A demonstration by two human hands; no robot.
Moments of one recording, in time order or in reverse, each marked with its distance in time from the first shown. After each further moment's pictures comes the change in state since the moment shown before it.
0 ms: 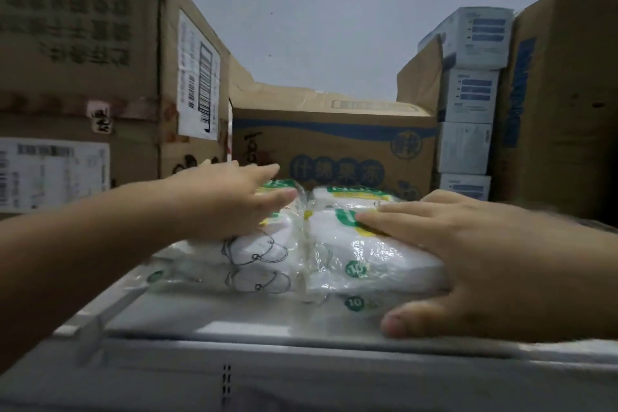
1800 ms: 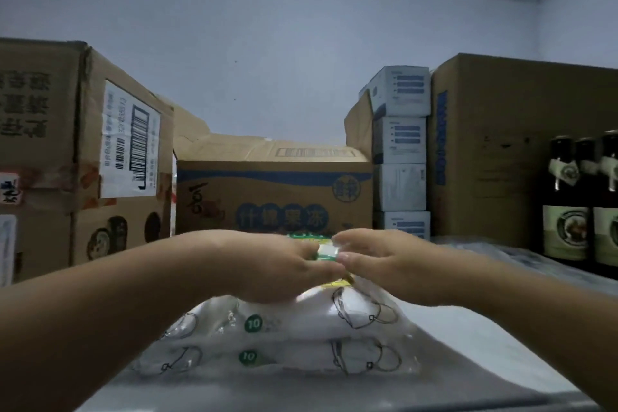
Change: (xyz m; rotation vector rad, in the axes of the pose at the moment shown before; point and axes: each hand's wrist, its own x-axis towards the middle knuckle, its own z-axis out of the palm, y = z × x) left_hand 0.023 0.114 -0.005 -0.138 -0.330 0.221; right_hand 0.041 0.080 0.006 0.521 0.101 0.136
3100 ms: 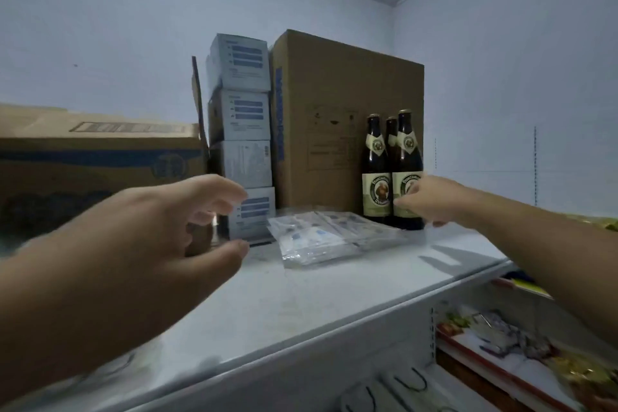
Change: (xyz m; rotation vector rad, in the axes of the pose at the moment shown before) left_hand 0.003 0.102 0.041 -0.242 0.612 0.446; right_hand -0.131 0.217 -0.136 -0.177 0.447 0.787
